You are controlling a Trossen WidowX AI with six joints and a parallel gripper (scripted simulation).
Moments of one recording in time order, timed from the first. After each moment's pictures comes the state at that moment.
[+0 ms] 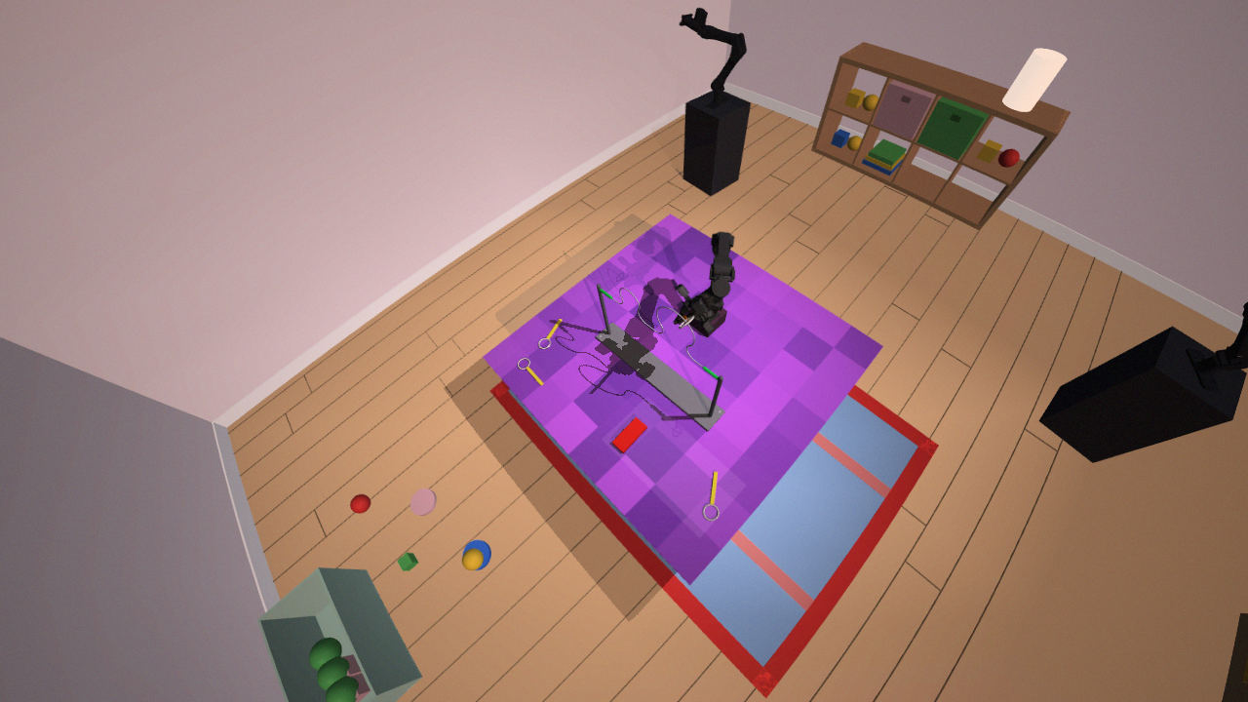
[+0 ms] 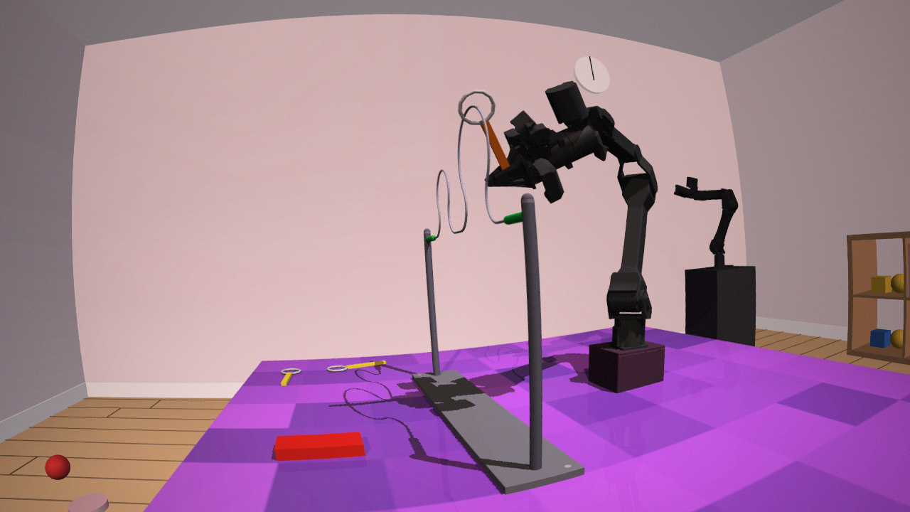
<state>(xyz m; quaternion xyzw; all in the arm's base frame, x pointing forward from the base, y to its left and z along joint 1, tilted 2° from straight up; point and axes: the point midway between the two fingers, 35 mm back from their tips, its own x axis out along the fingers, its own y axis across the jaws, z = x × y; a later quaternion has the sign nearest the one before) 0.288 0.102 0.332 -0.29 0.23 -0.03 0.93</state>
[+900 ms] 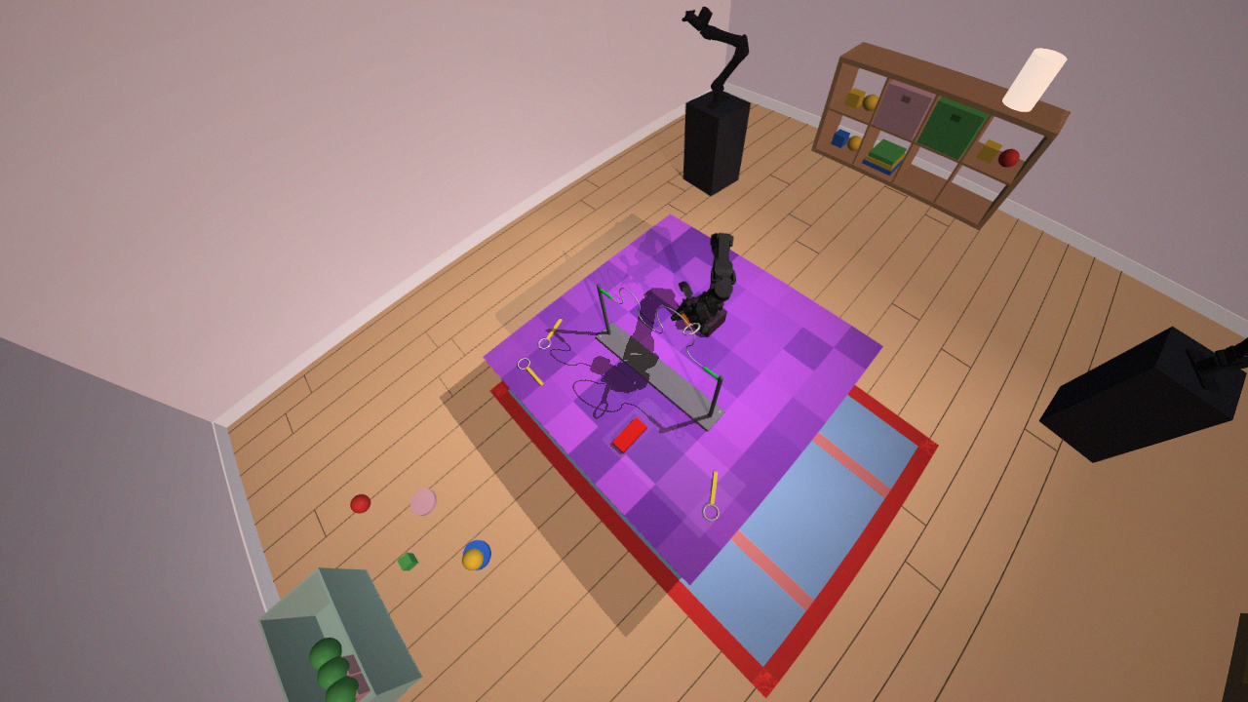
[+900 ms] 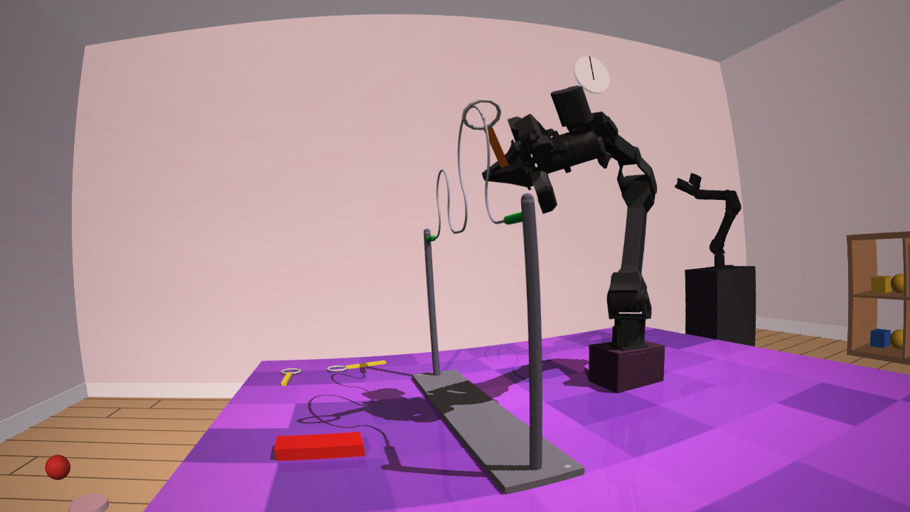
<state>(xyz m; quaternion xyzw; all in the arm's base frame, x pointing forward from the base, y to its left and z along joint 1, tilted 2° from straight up) 0.289 0.093 0.340 -0.44 0.19 -0.07 0.87</state>
